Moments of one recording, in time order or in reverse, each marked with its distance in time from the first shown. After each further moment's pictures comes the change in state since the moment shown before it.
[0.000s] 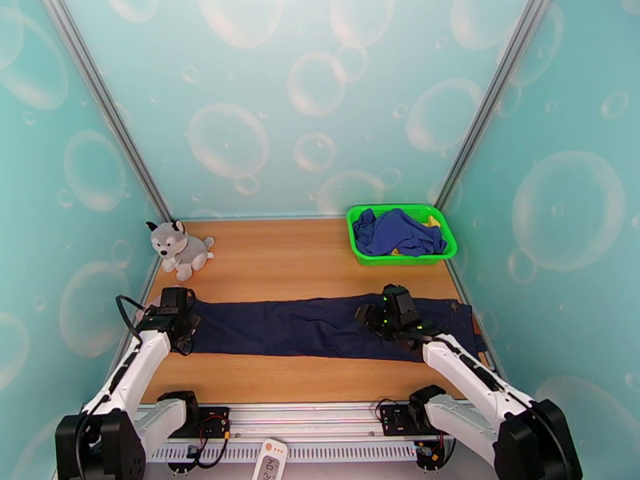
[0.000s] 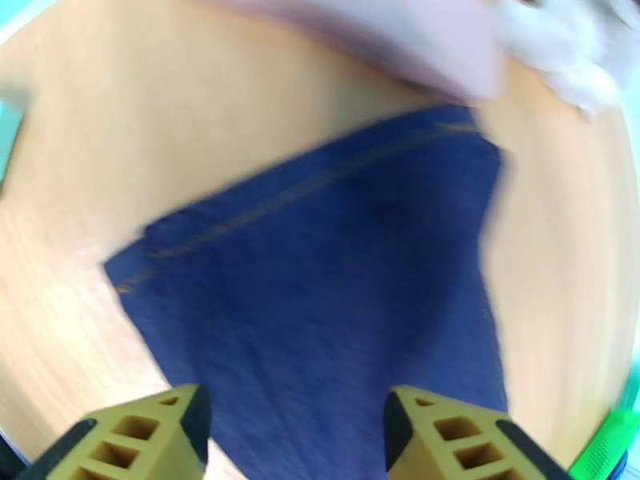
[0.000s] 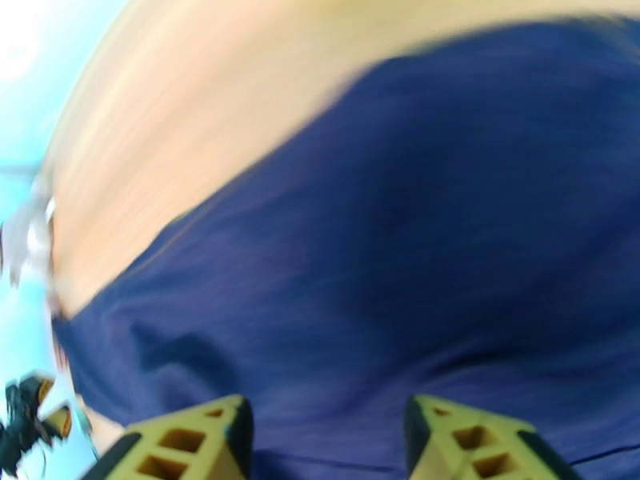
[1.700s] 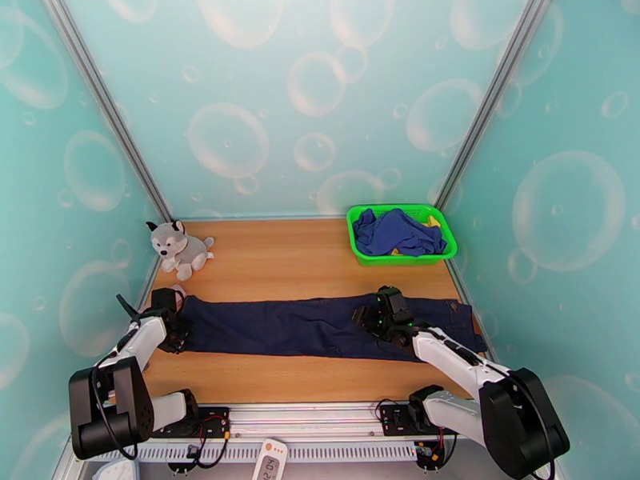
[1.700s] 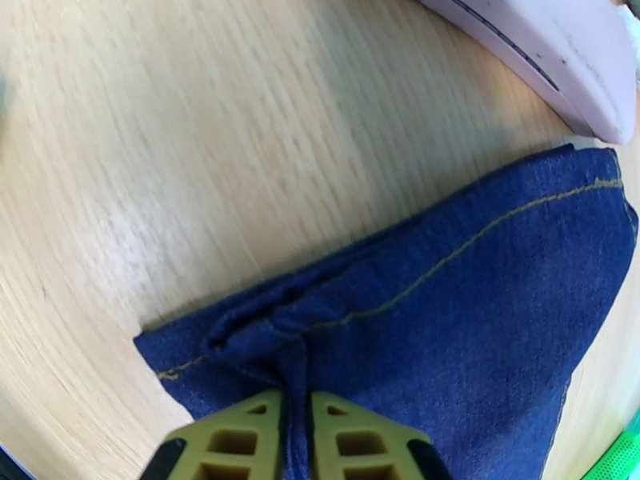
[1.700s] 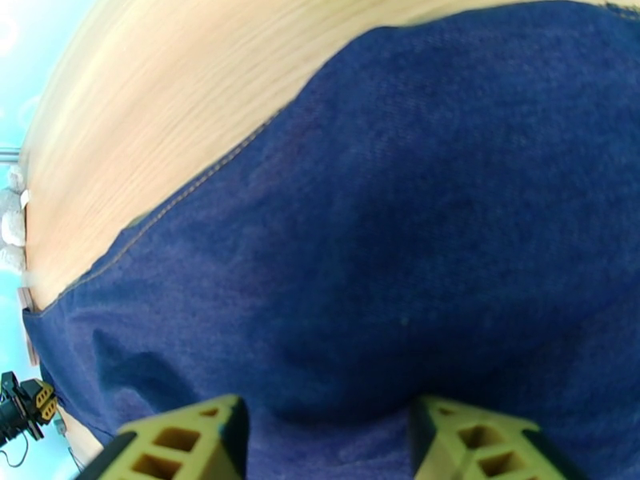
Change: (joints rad) left arm 0.119 0.159 0.005 0.064 0.092 0.125; right arm -0.060 0.102 -0.082 0.131 -0.018 -0.057
